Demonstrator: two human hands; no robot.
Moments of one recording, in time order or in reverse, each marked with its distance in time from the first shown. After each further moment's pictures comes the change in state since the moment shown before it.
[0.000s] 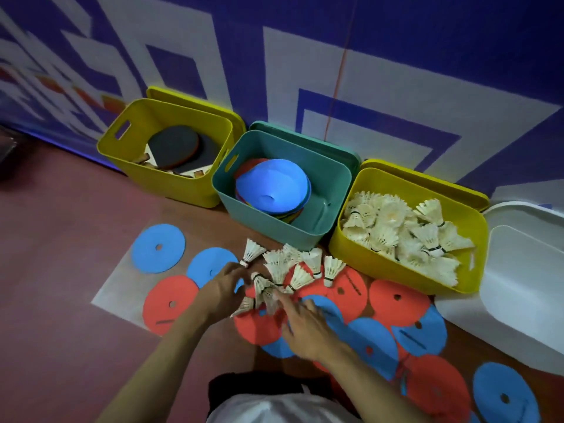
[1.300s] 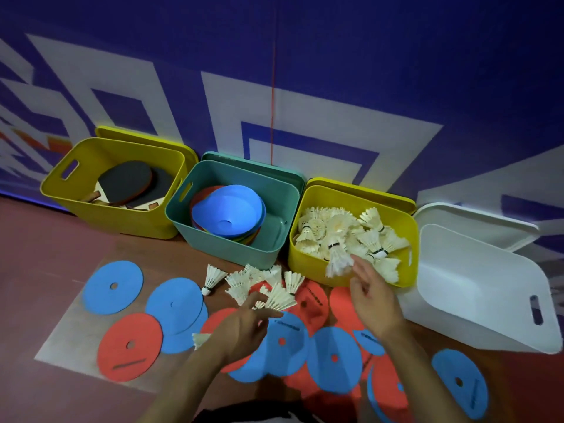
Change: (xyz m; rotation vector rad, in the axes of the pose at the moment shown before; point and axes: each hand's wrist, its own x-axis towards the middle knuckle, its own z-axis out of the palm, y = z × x) left_hand 0.005 0.114 0.042 0.030 -0.156 0.257; right_hand -0.105 0.093 -0.136 0.569 0.686 0.349
